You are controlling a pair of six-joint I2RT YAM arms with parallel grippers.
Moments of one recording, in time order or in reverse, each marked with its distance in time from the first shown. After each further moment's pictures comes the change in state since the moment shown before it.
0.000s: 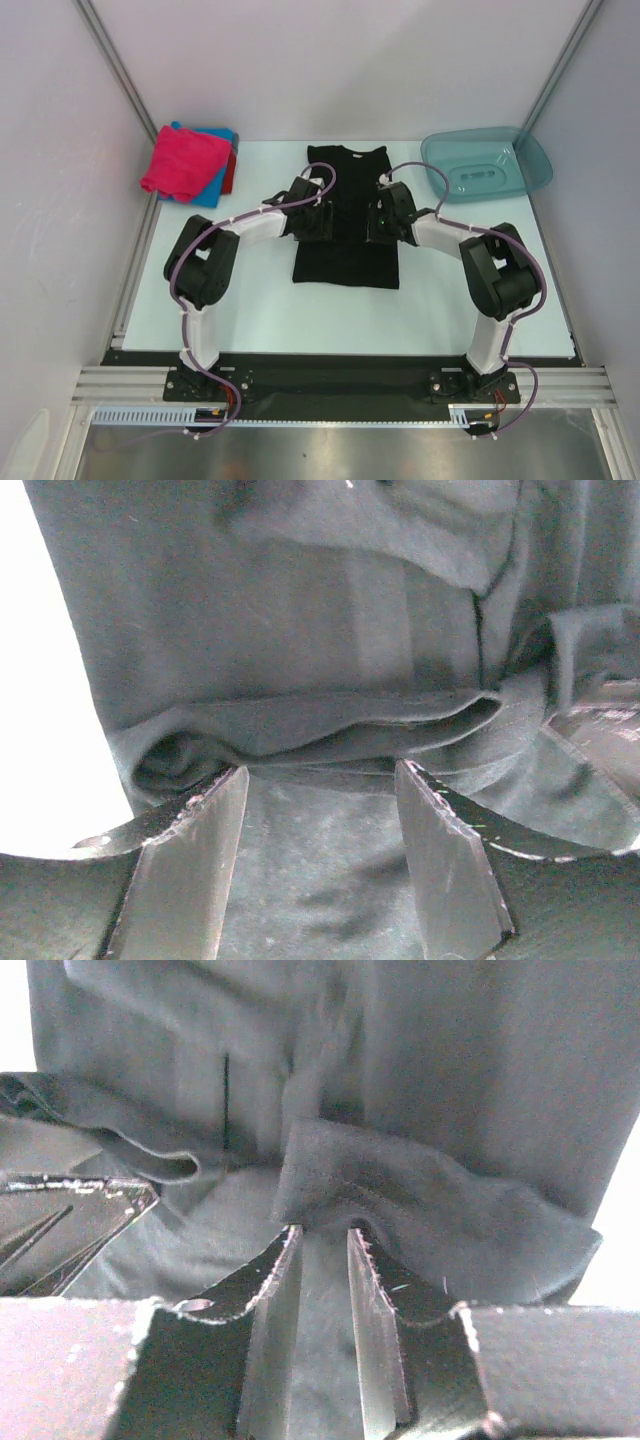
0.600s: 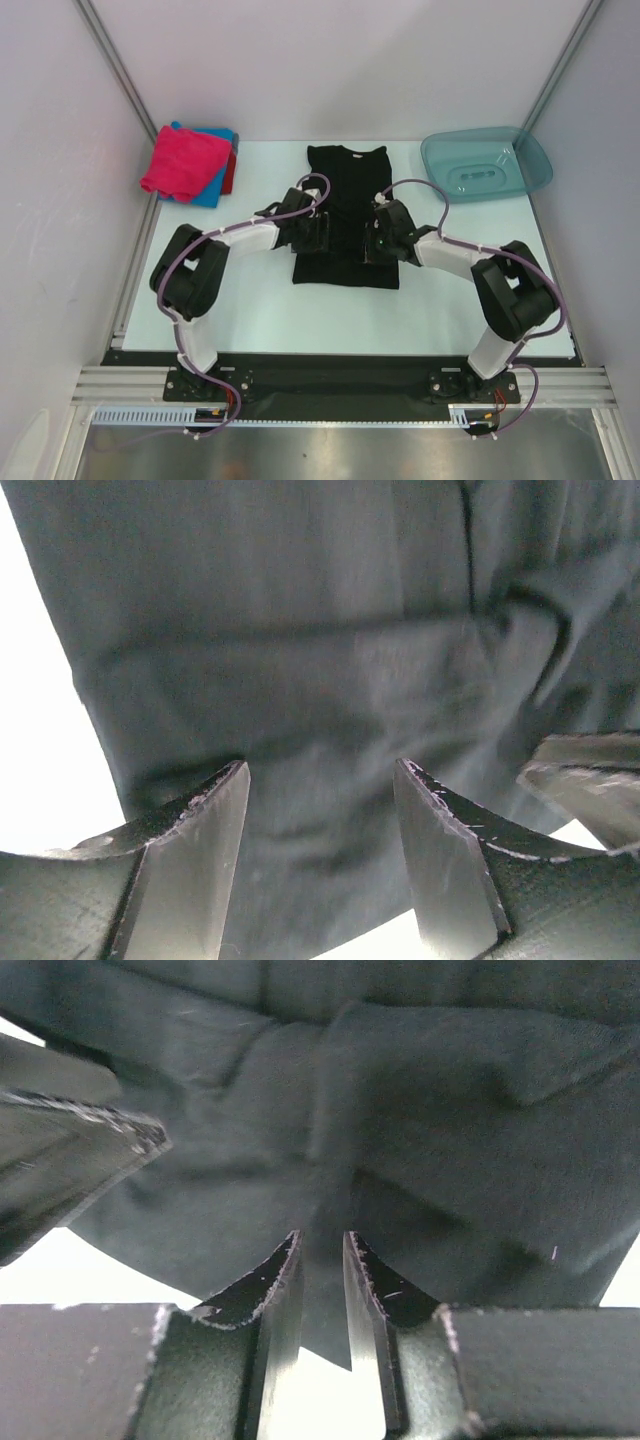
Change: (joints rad) left arm -0.011 -0.132 -0.187 0.054 0.070 -0.029; right arm 0.086 -0.167 -0.158 -0.027 -0.018 0.052
